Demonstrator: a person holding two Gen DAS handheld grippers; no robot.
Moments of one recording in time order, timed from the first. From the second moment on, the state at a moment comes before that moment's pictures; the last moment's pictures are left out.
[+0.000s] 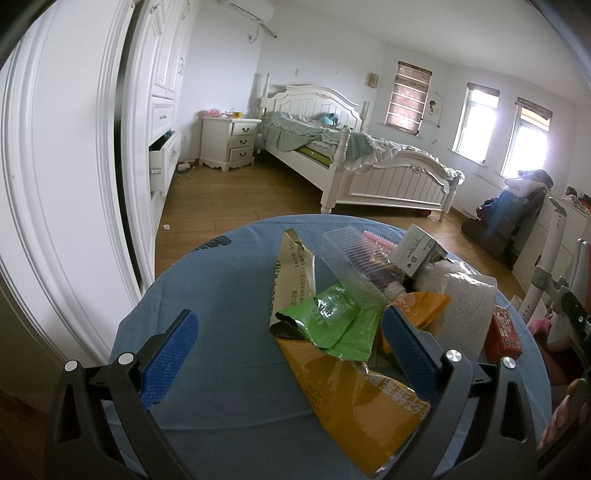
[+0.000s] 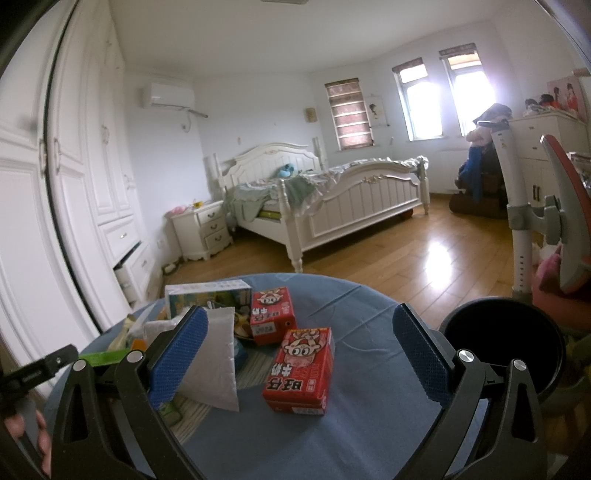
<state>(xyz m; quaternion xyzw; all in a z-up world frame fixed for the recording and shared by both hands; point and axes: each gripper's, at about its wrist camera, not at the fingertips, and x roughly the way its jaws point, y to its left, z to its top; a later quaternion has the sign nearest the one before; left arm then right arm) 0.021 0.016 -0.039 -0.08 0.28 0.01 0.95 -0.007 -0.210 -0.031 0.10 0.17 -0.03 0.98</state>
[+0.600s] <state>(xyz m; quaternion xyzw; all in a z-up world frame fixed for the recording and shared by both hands) 0.023 0.024 -0.041 -0.11 0.30 -0.01 0.95 0.006 -0.185 -0.029 0.10 0.20 -0.01 0.98</state>
